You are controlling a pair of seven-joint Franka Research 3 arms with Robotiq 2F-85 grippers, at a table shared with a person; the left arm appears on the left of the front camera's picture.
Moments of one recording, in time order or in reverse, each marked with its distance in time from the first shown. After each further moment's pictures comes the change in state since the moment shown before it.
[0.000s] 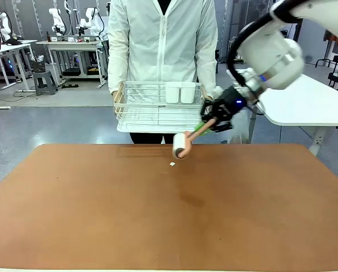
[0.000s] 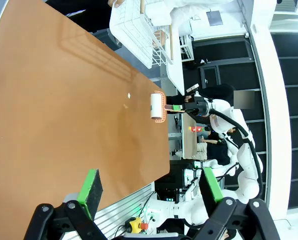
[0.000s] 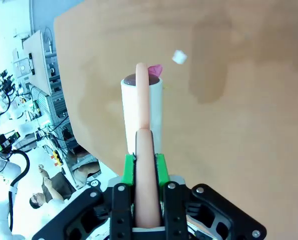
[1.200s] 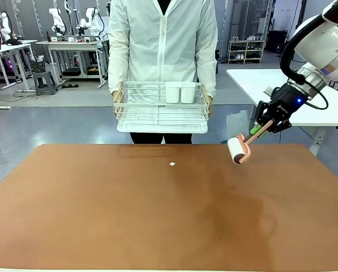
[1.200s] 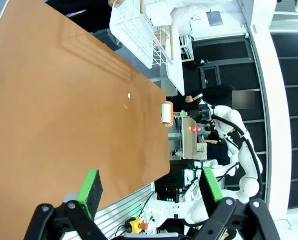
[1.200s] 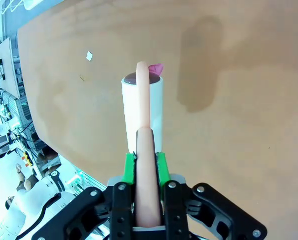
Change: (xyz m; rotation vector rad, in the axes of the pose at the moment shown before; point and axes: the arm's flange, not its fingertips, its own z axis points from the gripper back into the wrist) left arm 0.000 0.000 0.000 0.000 0.000 0.000; right arm -0.002 -0.103 0.114 -0.159 -0.023 0.031
